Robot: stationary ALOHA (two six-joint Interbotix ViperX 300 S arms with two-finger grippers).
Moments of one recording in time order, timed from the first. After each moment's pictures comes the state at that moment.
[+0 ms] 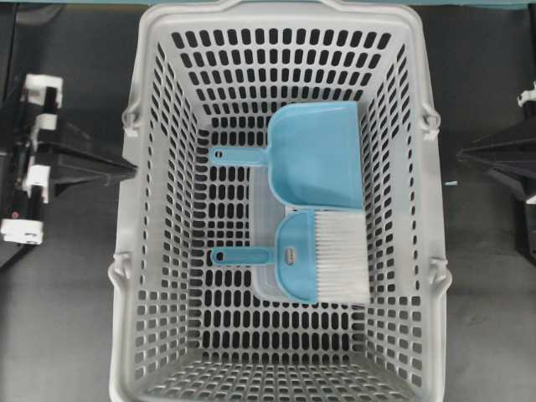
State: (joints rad) left arm -0.03 -0.77 0.76 0.04 0.35 -0.10; right arm 0.00 -0.98 1.17 0.03 -0.26 0.03
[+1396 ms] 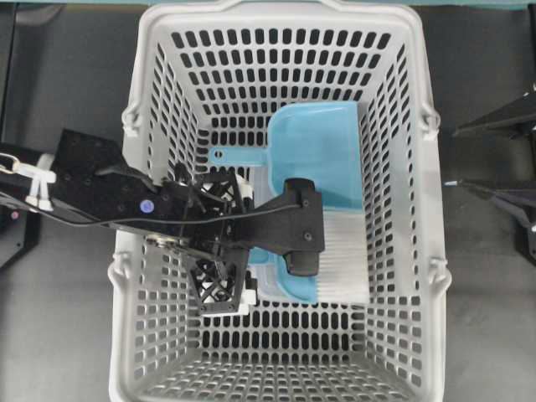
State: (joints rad) left arm -0.17 0.10 0.13 0.04 1.00 -0.23; right arm -0.01 -1.00 1.16 0.03 -0.16 0.03
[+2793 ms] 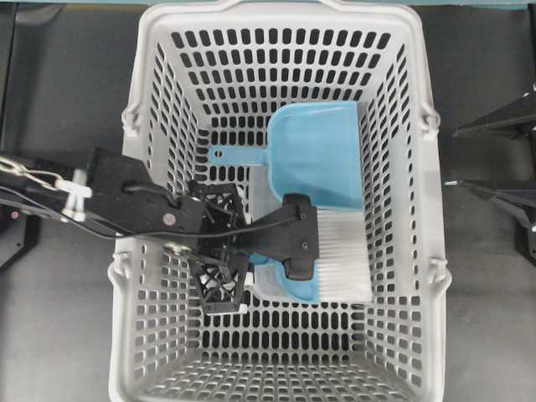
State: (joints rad) left arm -0.16 0.15 0.23 0.04 0.88 -0.22; right arm 0.00 -1.00 1.16 0.03 -0.16 0.03
